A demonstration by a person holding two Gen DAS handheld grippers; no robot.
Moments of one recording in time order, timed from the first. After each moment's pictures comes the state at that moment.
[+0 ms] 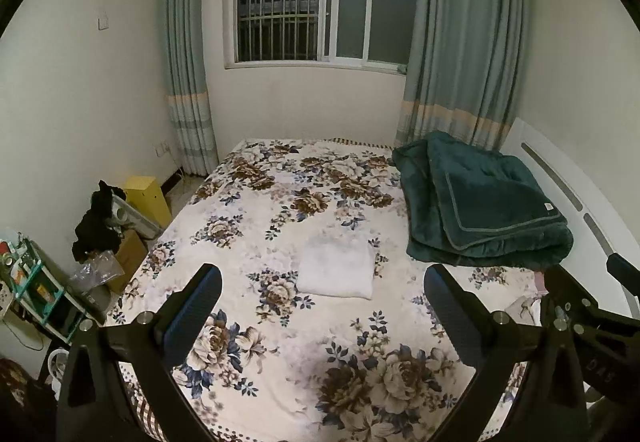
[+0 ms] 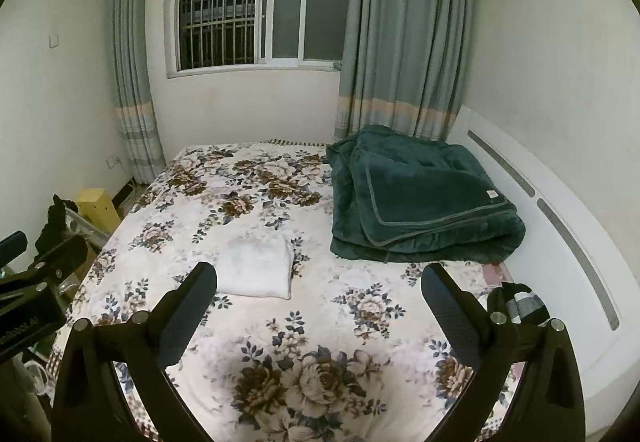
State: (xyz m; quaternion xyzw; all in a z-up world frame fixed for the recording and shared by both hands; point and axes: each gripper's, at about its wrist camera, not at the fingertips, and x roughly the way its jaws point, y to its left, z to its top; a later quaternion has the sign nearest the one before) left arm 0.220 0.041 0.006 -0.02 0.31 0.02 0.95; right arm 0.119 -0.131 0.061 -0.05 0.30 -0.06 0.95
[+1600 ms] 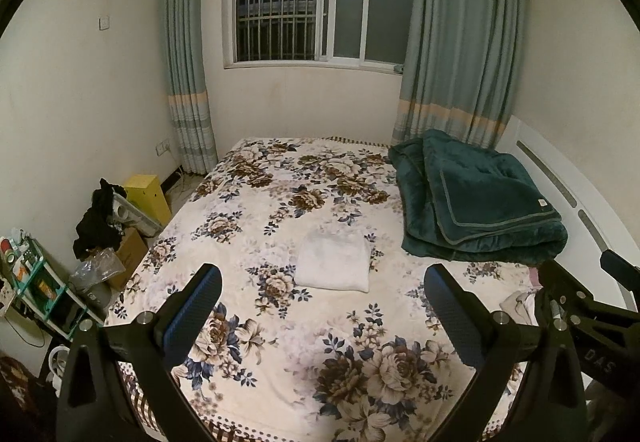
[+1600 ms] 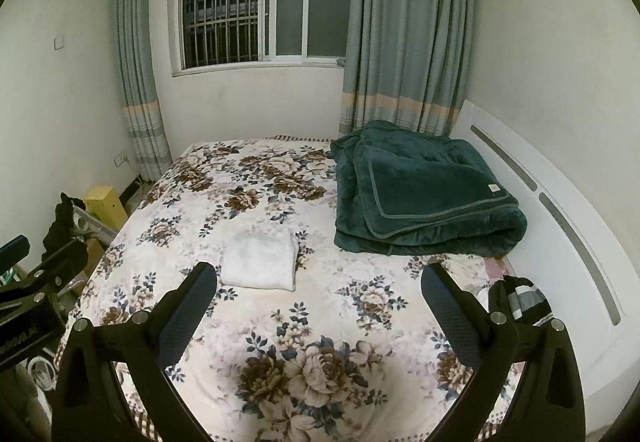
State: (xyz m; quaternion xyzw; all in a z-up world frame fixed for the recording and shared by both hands) left arm 0.201 0.045 0.016 -0.02 0.31 0.01 0.95; right arm 0.122 -0.143 0.062 -0.04 0.31 -0.04 0.95
